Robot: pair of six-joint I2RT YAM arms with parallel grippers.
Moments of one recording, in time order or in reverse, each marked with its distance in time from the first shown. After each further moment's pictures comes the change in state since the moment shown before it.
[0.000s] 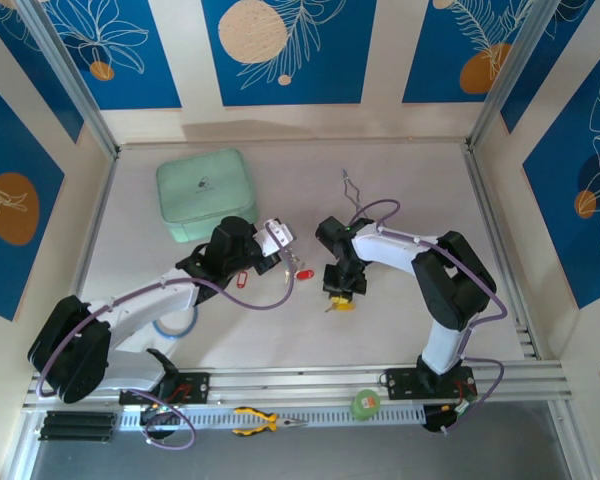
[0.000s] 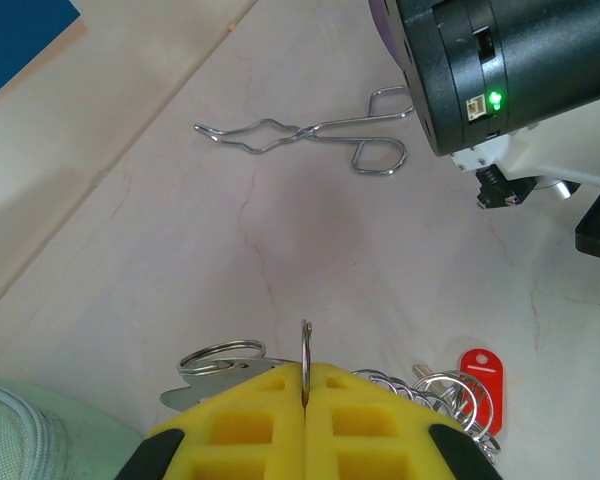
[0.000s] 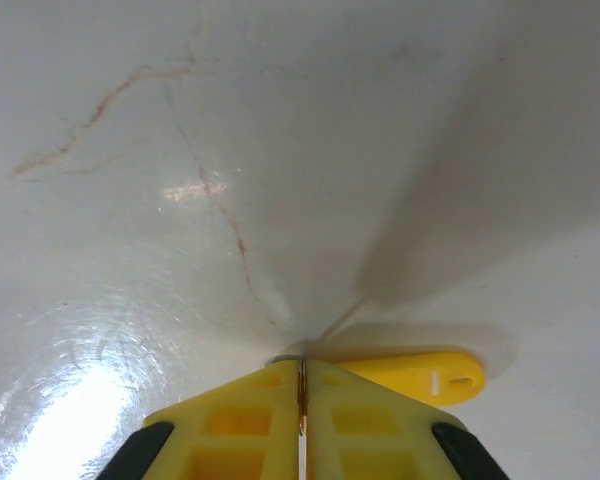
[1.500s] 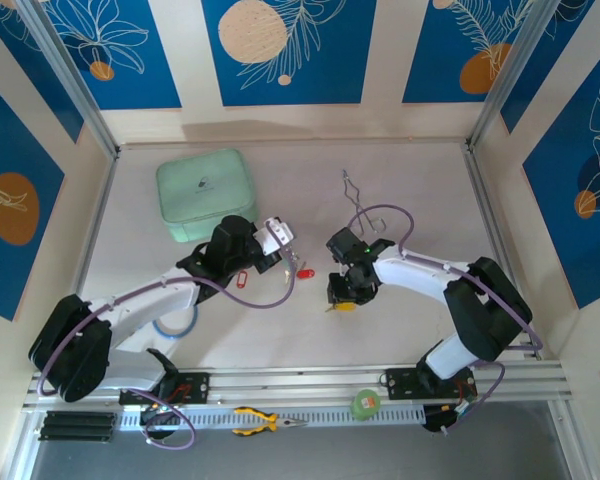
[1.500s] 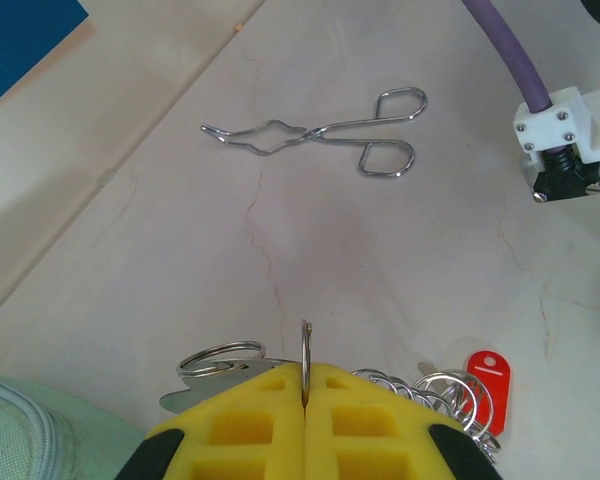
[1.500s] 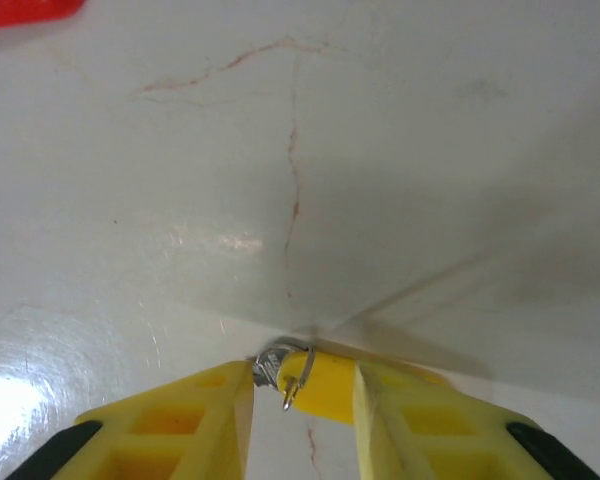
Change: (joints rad) left arm 0.000 0.006 0.007 0.003 -0.011 -0.003; right arm 0.018 -0.237 -0.237 0.237 0.038 -0.233
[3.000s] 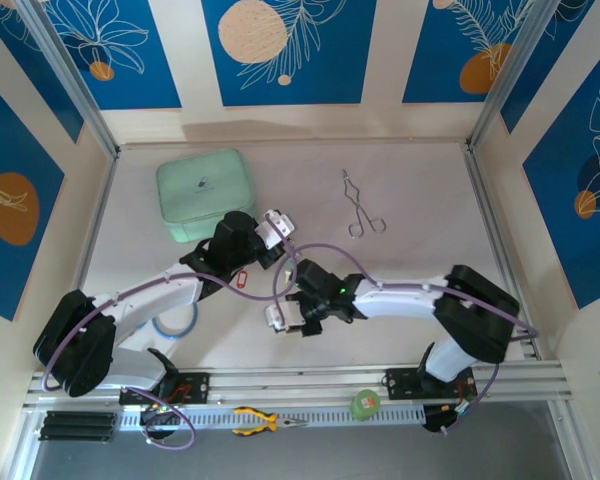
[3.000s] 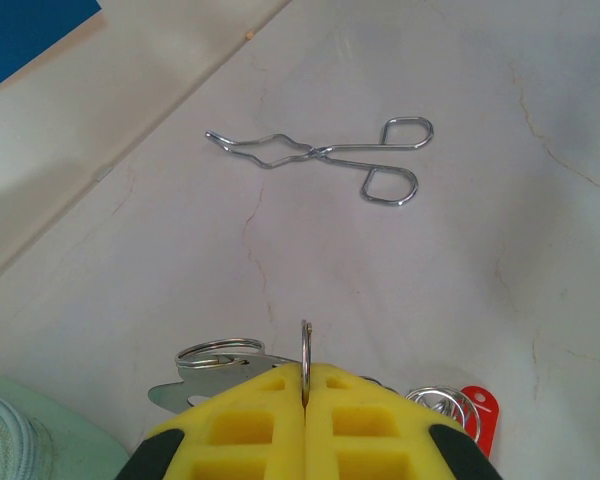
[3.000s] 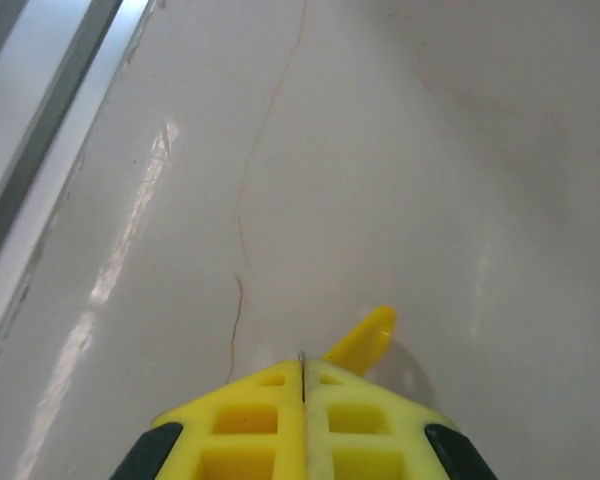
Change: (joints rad) left arm 0.000 0.034 0.038 0.012 0.003 -0.103; right arm 0.343 -0.028 -0.111 0.496 -0.199 -1.335
